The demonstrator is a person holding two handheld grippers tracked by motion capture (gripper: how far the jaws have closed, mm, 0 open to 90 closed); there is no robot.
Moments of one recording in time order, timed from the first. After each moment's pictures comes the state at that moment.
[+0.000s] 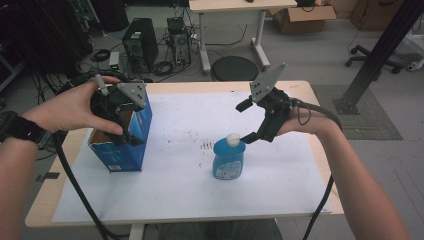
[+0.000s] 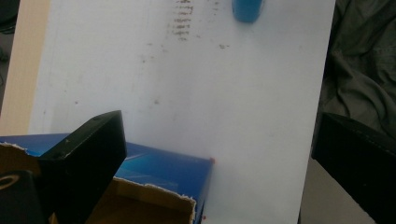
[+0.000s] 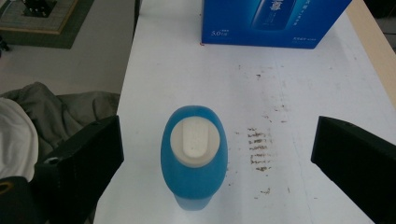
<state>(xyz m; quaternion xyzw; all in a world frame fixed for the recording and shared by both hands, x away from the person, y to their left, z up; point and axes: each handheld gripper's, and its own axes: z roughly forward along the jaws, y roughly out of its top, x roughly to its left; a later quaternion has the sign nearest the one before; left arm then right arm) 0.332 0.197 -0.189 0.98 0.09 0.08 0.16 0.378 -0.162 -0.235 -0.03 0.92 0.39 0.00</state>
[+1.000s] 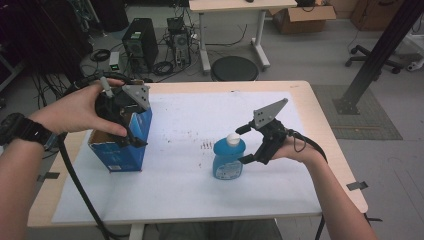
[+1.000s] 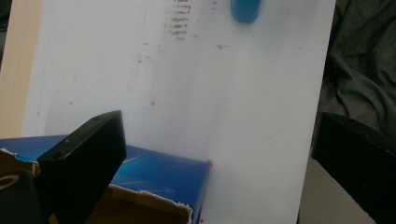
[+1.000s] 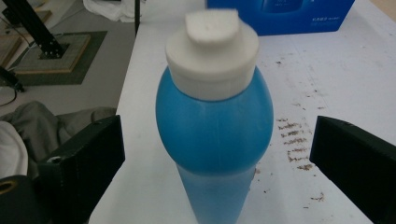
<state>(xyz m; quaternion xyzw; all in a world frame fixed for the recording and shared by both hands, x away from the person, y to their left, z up) 0.333 0.192 -0.195 0.98 0.09 0.08 0.16 0.372 -0.177 -0.332 0.02 0.89 0.46 -0.03</state>
